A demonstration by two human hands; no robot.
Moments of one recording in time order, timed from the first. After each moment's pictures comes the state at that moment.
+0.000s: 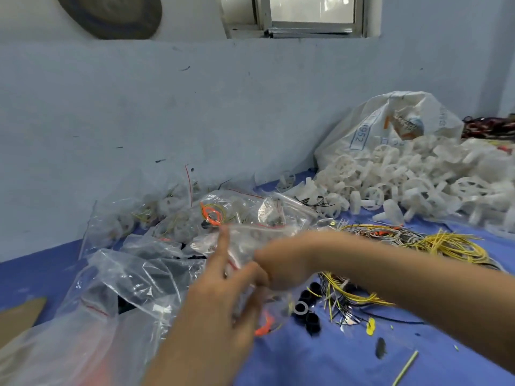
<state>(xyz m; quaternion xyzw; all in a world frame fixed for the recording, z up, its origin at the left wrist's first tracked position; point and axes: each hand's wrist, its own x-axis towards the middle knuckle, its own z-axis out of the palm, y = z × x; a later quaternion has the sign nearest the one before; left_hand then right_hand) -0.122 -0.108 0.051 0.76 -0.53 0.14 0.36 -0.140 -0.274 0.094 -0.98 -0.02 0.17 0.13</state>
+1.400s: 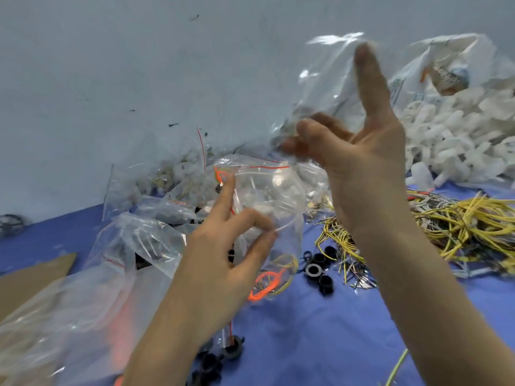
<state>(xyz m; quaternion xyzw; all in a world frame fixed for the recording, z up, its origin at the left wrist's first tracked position) -0.110 -0.110 0.044 0.75 -0.49 0.10 0.43 -0.172 -0.263 0.096 -0.54 -0.07 -0.53 0.65</state>
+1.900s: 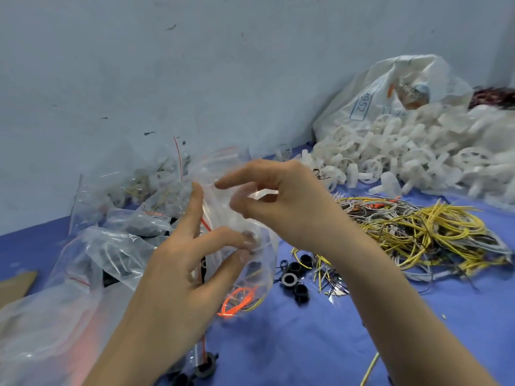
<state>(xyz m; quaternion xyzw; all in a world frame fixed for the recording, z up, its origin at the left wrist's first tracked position) -0.112 -0.108 0.047 0.71 -0.53 0.10 0.45 -0.177 -0.263 0.086 -0.84 -0.01 -0.32 0.44</state>
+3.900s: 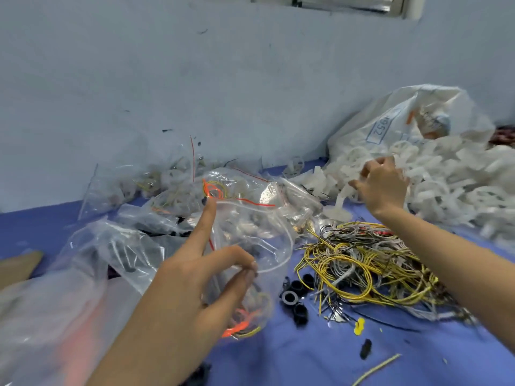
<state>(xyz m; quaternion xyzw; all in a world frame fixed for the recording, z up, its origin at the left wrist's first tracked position) -0.118 -0.106 0.049 0.74 -0.51 0.14 0.41 -0.126 -0.491 0.035 -0.83 0.40 -0.39 0.02</state>
